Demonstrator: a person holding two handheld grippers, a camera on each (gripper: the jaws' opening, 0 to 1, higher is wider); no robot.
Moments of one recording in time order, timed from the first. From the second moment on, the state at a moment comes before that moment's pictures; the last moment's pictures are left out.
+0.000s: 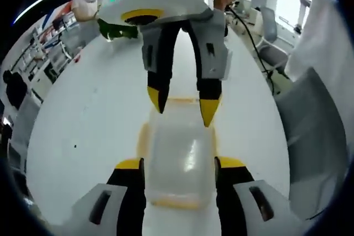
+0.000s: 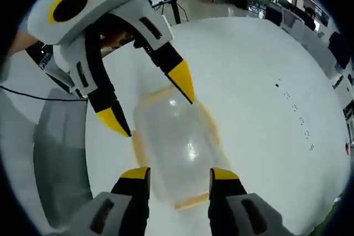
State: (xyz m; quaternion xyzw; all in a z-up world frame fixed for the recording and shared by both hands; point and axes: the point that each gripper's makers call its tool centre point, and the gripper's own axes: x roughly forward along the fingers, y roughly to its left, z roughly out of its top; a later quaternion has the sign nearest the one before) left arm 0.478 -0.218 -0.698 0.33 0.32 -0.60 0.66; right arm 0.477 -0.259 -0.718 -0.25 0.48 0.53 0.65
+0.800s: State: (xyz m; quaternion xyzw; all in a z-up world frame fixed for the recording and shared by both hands) left arm 0.476 -0.226 -0.714 0.37 0.31 -0.61 0.63; right arm 0.481 -0.230 -0.720 -0.28 0.43 0.58 0.63
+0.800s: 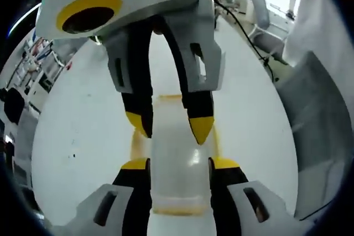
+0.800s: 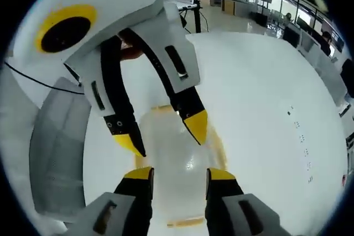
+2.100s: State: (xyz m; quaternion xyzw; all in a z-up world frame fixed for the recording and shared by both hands) left arm 0.459 -0.227 -0.728 0.42 0.29 -0.57 0.65; right arm 0.507 -0.225 -0.727 -0.29 0.43 0.58 0.63
